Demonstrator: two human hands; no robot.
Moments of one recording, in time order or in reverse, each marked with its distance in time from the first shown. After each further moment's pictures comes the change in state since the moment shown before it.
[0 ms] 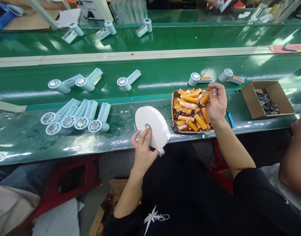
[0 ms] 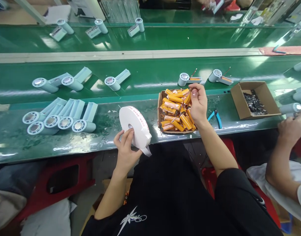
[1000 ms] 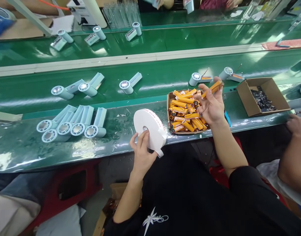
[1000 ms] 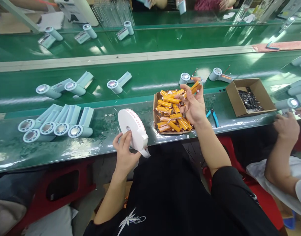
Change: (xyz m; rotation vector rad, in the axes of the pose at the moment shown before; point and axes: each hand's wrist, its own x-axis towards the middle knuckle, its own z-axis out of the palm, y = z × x) left_hand 0.002 0.005 0.003 -0.015 -0.048 -0.047; right_hand 0.001 -0.042 -0.001 0.590 0.044 0.435
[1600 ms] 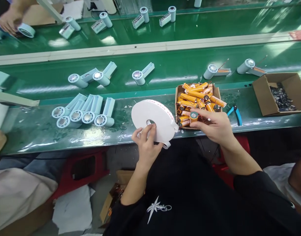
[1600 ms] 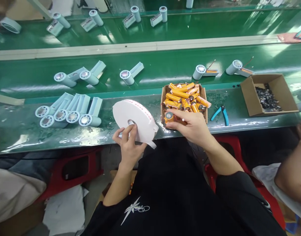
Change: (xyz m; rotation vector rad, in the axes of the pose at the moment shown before) left_hand 0.001 0.008 0.001 0.185 0.131 -0.049; right_hand -0.075 -0.033 0.030 -0.647 -0.354 -0.146
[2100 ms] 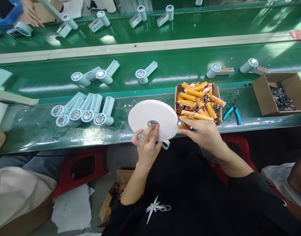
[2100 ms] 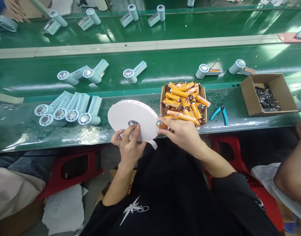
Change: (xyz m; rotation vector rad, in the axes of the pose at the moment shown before) left_hand -0.001 0.003 -0.004 0.045 0.047 0.110; right_hand -0.018 -0.002 0.024 -0.204 -0.048 -0.126
